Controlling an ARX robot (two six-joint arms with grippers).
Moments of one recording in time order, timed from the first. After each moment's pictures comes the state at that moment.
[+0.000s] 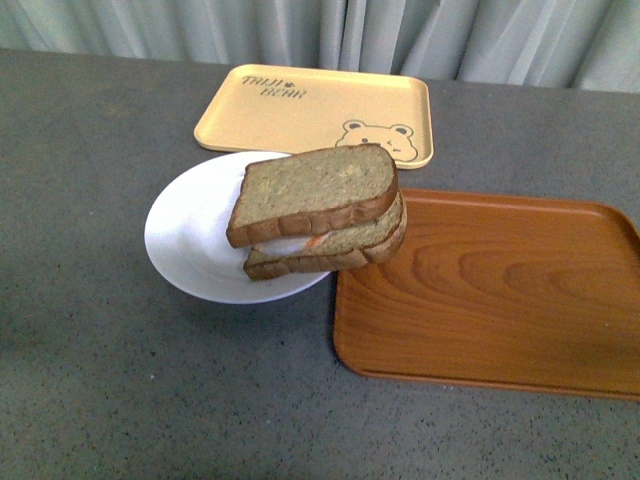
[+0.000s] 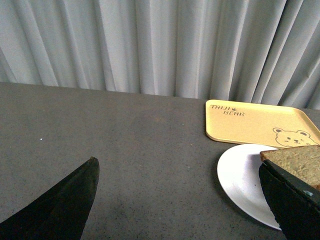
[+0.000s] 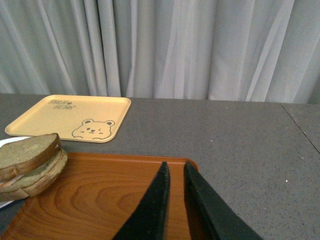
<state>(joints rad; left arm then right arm) 0.00 0.02 0.02 0.00 0.00 -0.01 0.00 0.01 0.02 0.00 0.00 0.00</state>
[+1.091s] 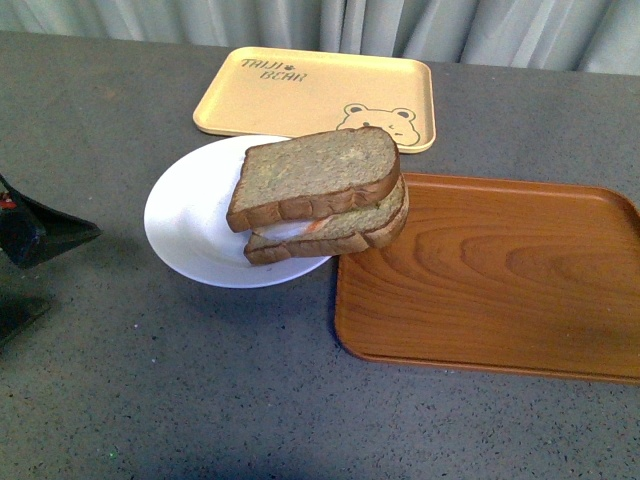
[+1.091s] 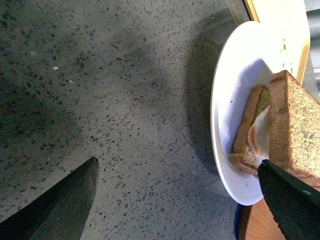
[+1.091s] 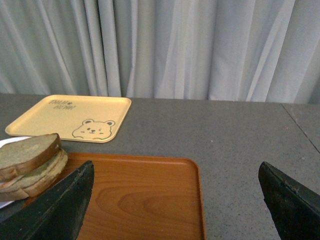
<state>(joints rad) 0.02 1.81 0.37 0.79 0.39 -0.81 0.00 0.01 0.02 0.00 0.00 0.00</state>
